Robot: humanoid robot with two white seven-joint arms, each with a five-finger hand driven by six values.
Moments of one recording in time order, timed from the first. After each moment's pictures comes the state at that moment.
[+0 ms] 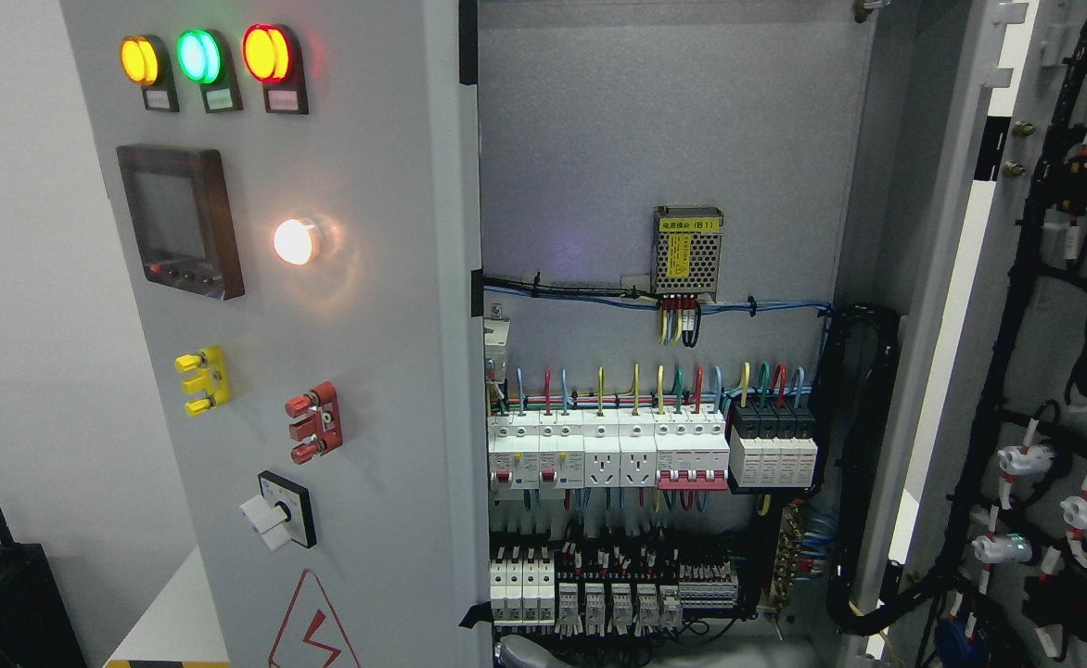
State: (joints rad) left arm 0.09 -0.04 0.19 0.00 -0.21 -0.18 -0.18; right arm -0.51 -0.15 0.64 -1.59 -0.63 0.06 0.56
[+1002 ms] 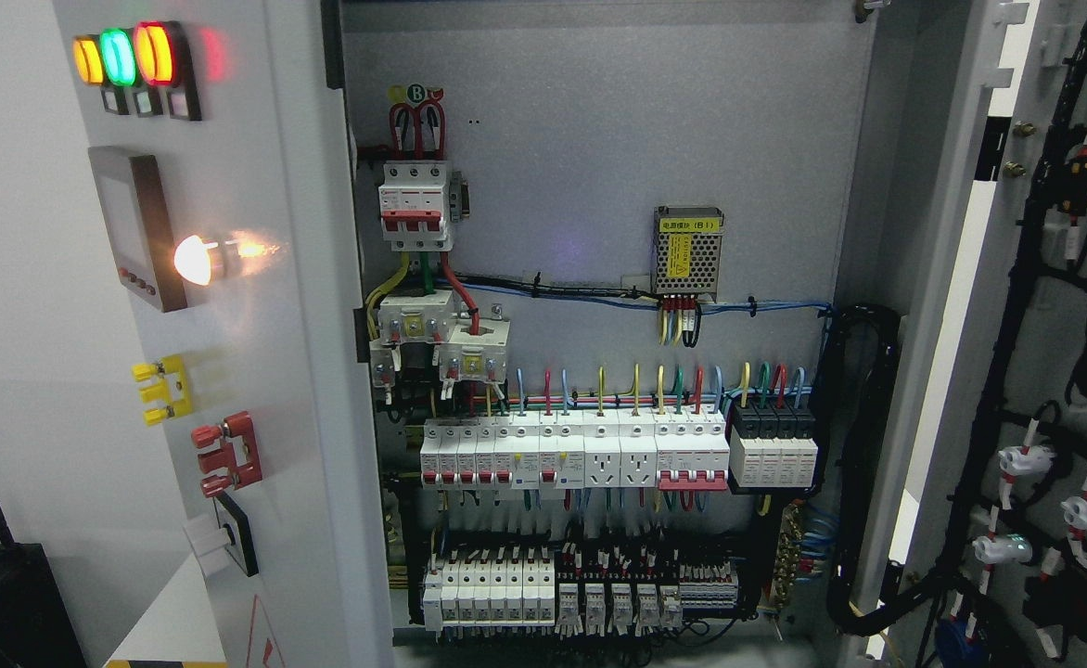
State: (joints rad) left arm 0.09 -0.04 0.19 0.00 -0.21 -0.18 -0.18; right arm -0.48 -0.13 0.72 -1.66 -0.64 0.06 0.56
